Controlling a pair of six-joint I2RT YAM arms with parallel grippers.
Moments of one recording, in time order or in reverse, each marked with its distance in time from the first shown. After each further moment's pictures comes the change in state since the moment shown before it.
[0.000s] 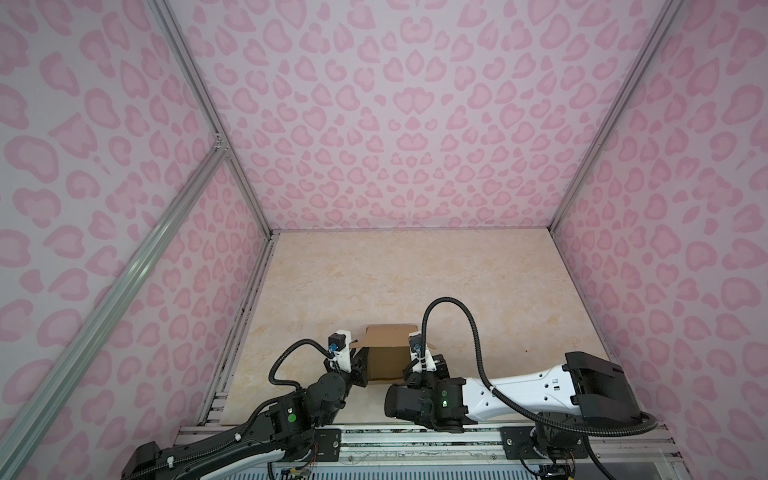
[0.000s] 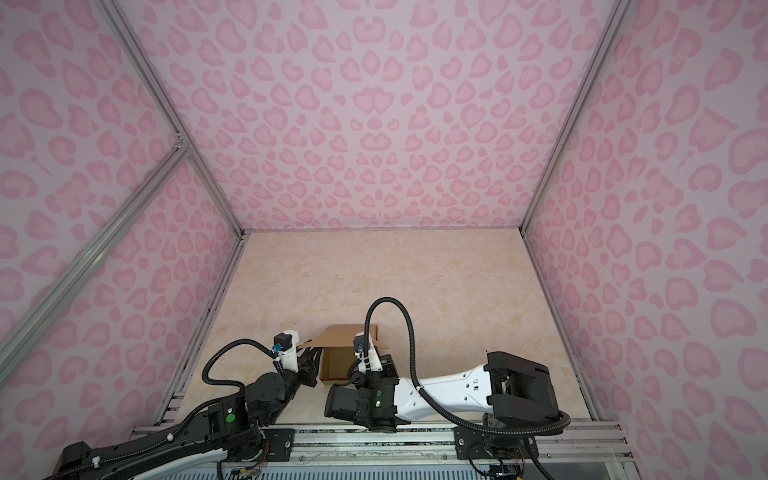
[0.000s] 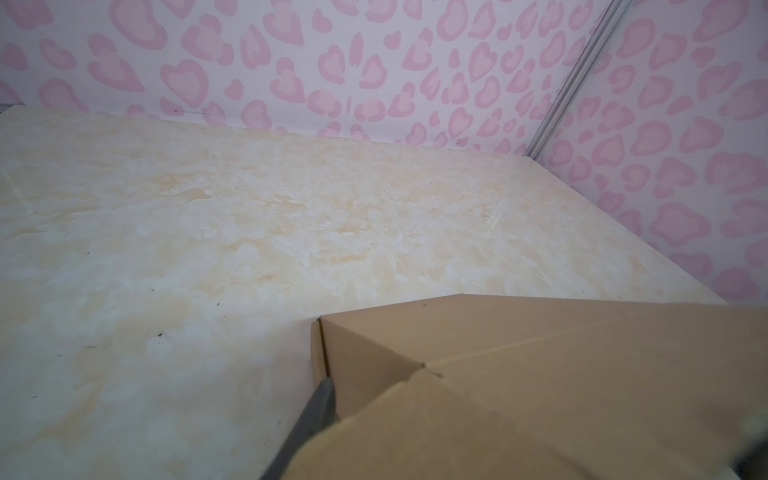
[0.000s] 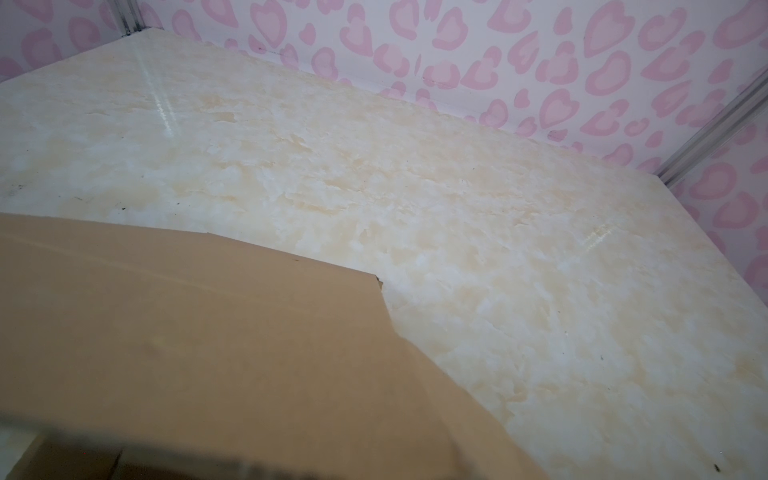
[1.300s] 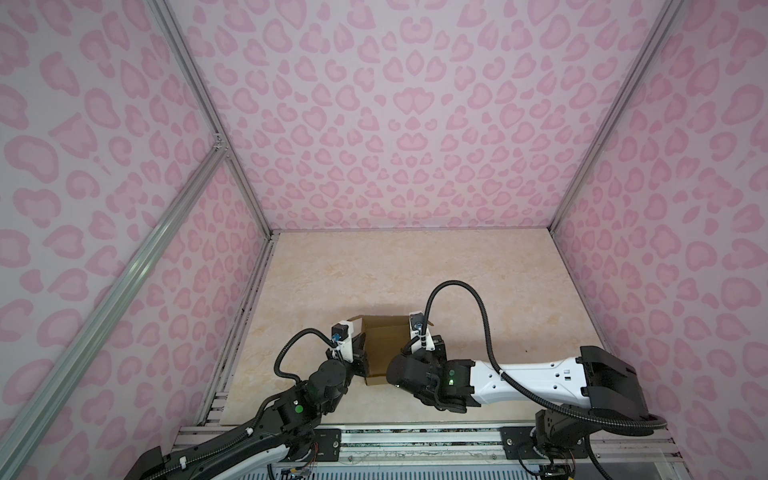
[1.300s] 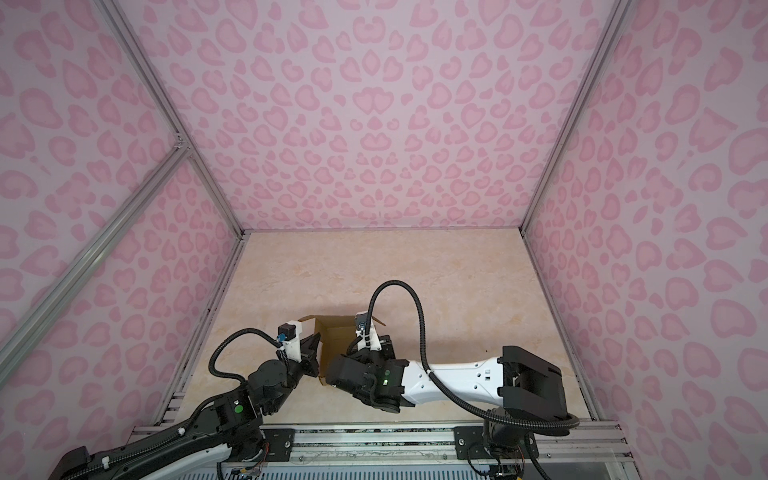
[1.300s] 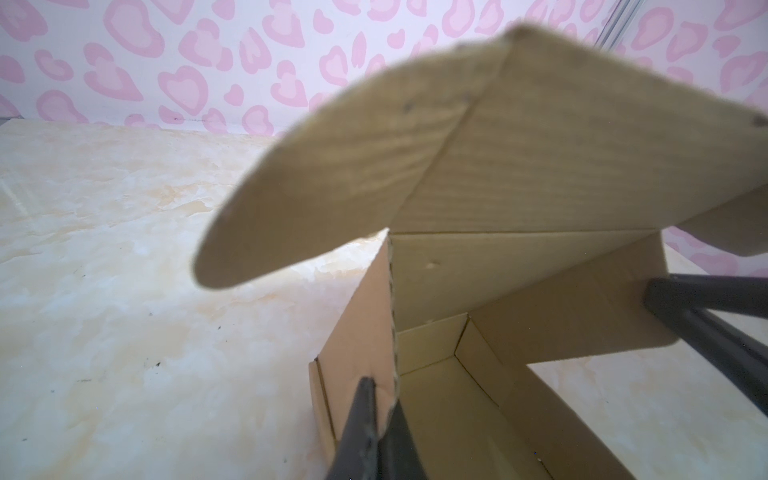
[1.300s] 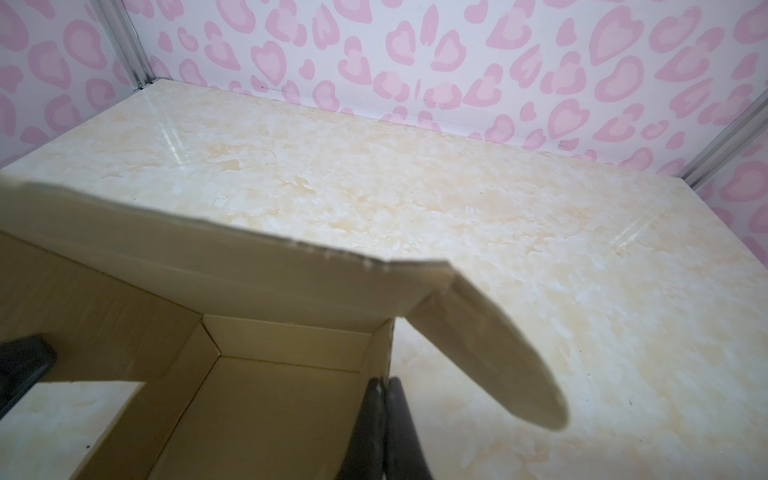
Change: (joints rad) left arm 0.148 0.173 -0.002 0.170 0.145 0.059; right arm -0.114 -0.053 -0.001 0.202 -0.068 -0.193
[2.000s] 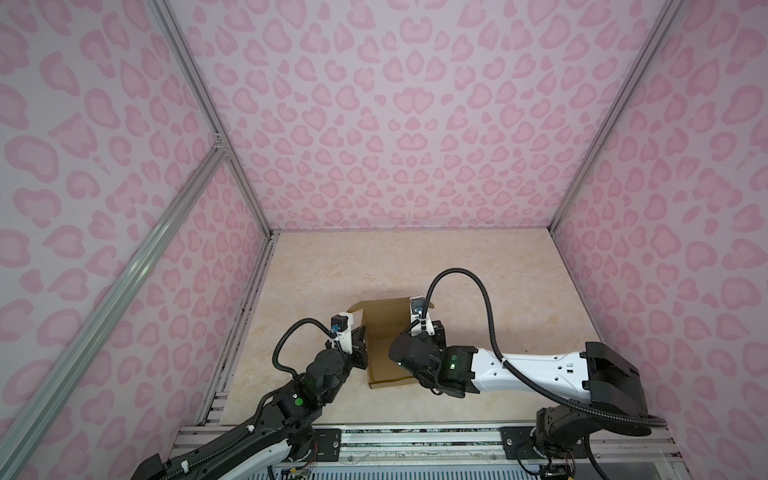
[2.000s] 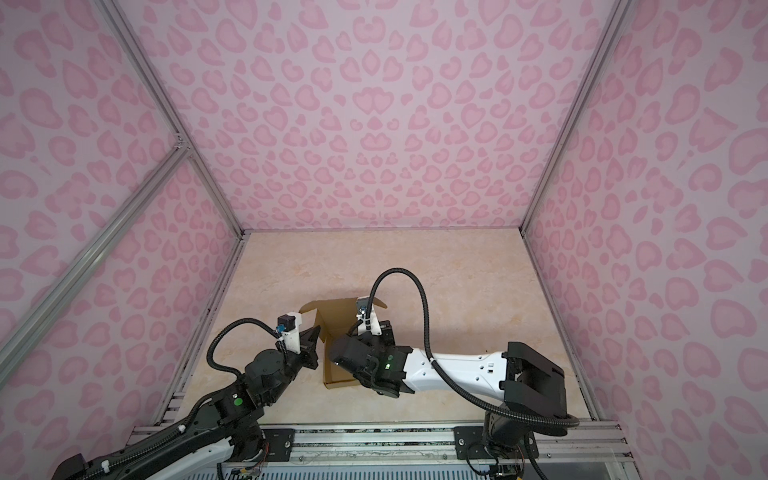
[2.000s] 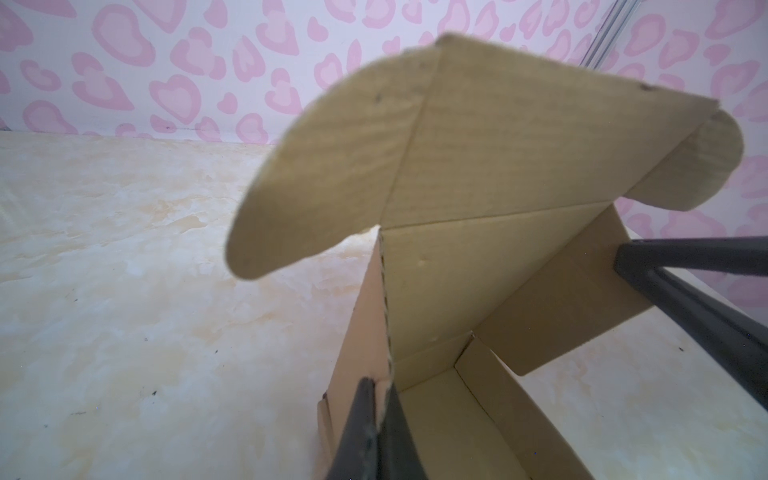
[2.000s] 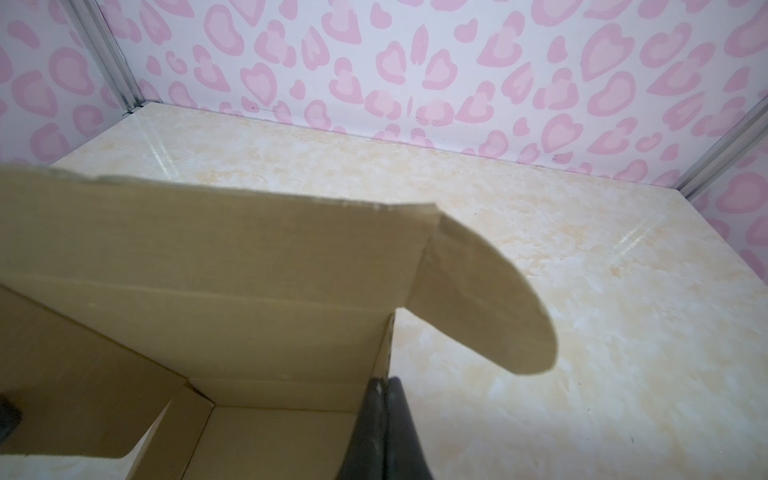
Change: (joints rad) left arm 0.117 0.038 0.058 -0.005 0.127 0.043; right arm -0.089 0.008 0.053 0.071 -0.050 -0.121
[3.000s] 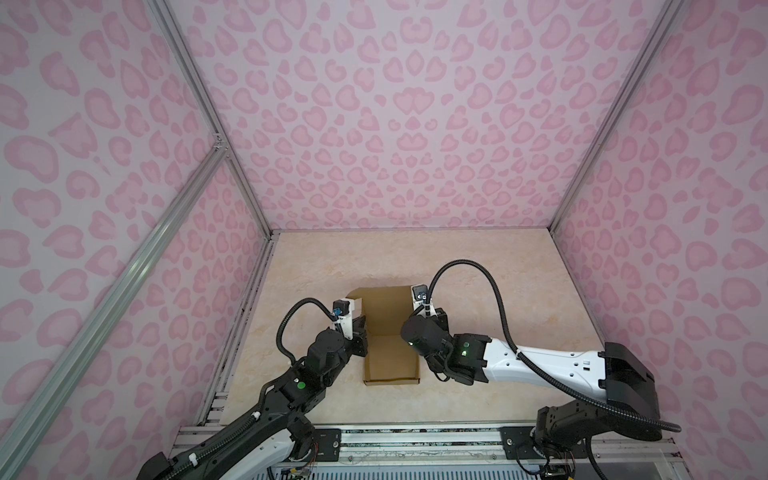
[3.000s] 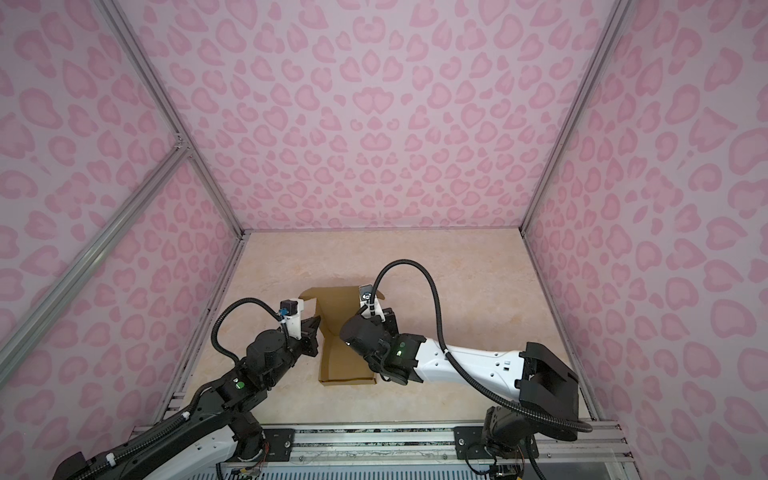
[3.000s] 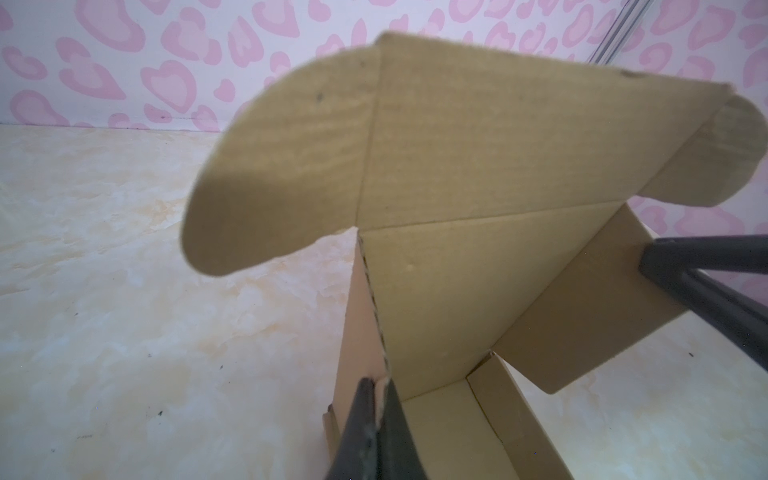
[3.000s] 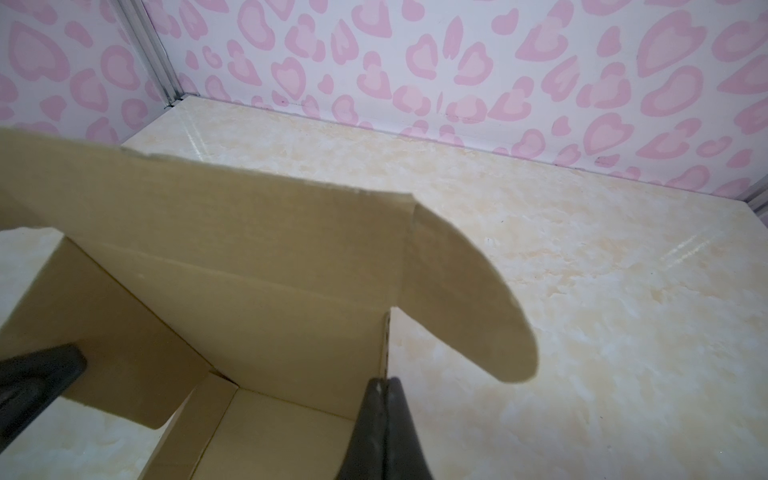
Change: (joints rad) left arm 0.142 0.131 0.140 -0.069 0.161 0.015; right arm -0.100 -0.071 0.008 0.044 -0.175 -0.125
